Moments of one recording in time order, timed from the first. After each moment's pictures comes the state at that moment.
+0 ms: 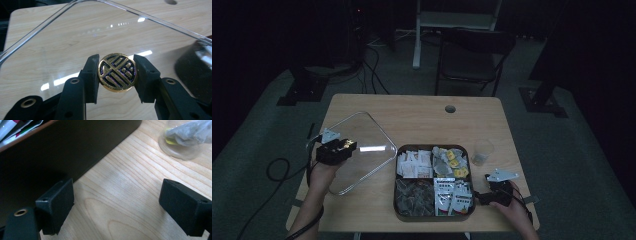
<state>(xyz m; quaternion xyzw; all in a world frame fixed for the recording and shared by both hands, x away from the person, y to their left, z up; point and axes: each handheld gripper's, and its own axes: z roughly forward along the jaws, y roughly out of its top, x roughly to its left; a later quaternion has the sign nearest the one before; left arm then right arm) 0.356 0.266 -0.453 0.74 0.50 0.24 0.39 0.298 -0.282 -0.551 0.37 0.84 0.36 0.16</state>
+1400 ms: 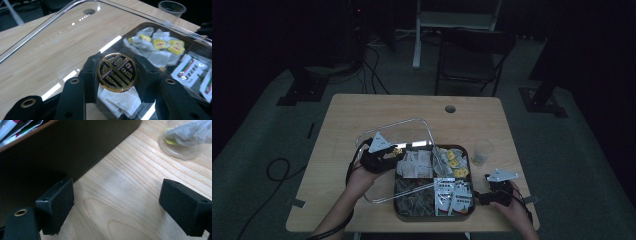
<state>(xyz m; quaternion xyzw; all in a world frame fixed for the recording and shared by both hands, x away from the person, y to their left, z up) 0.329 0.136 -0.428 0.82 0.34 0.18 0.44 0.298 -0.282 -0.551 0.37 0.84 0.36 0.16</state>
